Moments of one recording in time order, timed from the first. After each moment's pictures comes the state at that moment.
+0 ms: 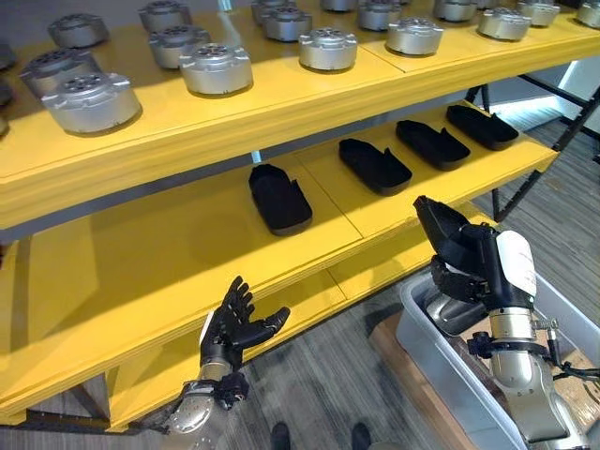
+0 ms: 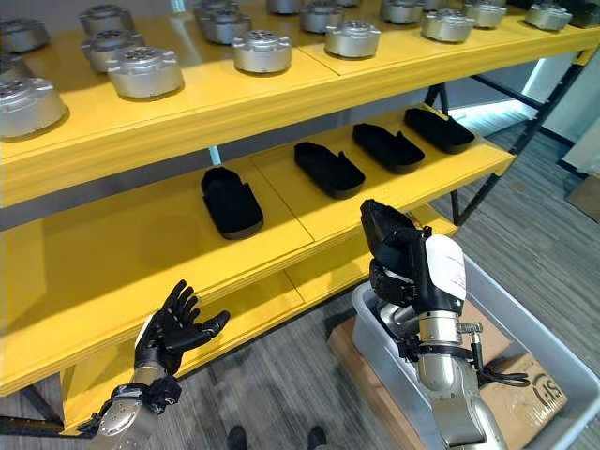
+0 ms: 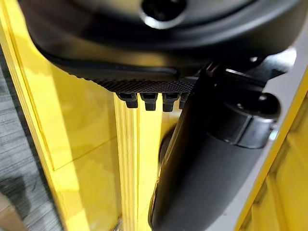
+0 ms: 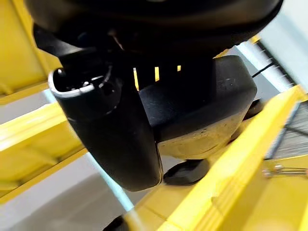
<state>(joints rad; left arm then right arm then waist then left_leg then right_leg) 0.26 0.32 -0.16 -0.03 -0.59 -0.09 0.14 0.07 -0.53 0.00 -0.15 -0.47 -0.11 -0.35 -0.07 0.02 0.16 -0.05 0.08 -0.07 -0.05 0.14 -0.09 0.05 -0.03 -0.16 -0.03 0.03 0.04</state>
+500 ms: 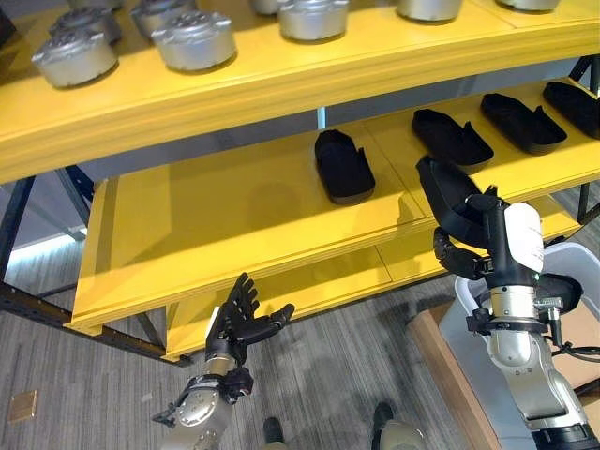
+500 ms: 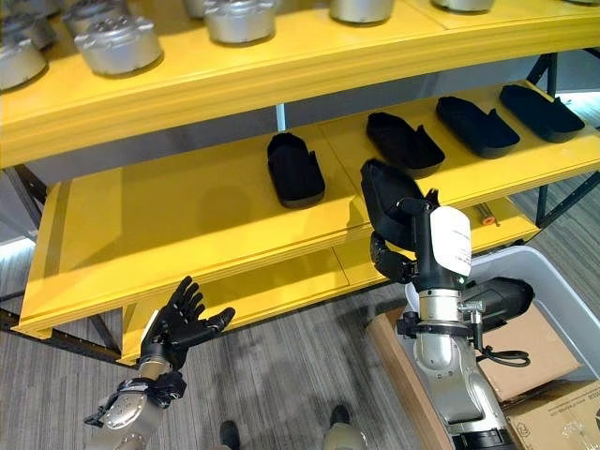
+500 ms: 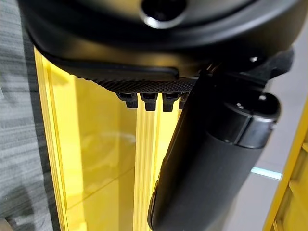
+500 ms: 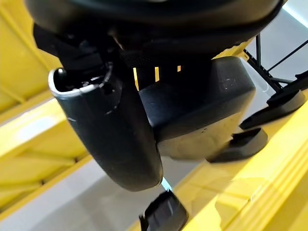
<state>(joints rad) 0.22 0.34 -0.17 -0.01 -0.59 -0.09 0.15 0.00 -0.52 0.01 -0.15 -0.47 -0.10 -0.41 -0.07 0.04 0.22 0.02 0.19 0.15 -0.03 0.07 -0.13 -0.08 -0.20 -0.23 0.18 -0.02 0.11</state>
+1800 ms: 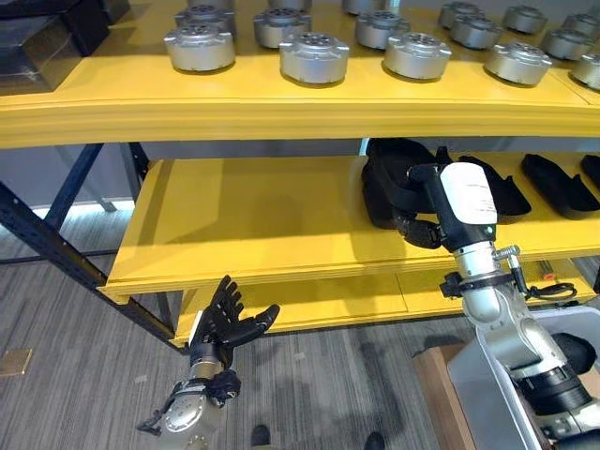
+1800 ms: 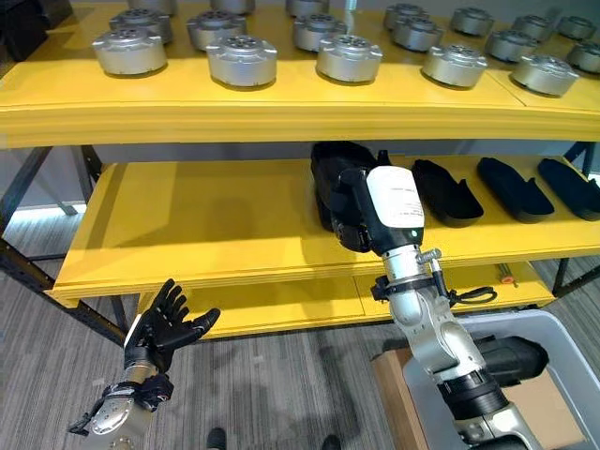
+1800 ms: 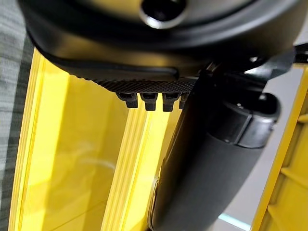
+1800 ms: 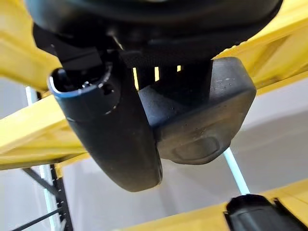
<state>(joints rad) 0.26 0.34 -0.11 -0.01 -0.59 -0.09 0.15 -0.35 -0.63 0.25 -0.04 -0.58 -0.06 -0.33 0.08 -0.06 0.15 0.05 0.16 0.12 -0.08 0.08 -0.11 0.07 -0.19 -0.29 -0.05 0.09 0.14</state>
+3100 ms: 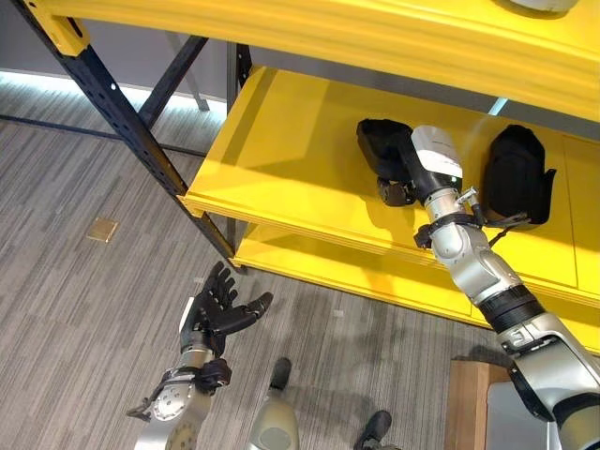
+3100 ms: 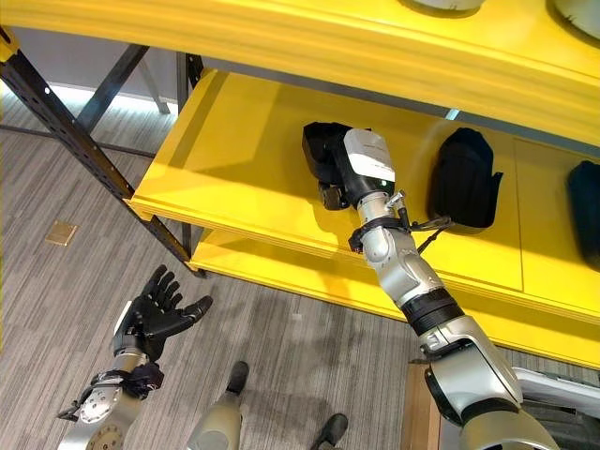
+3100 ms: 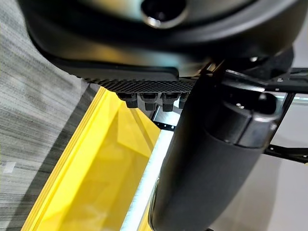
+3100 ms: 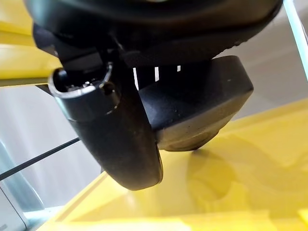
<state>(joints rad) 0.20 0.42 -0.12 -0.02 -0.67 -0.12 0.15 -0.86 -0.54 0.45 0.53 -0.42 0.02 -0.31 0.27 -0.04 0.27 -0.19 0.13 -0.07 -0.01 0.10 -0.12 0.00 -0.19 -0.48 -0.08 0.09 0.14</state>
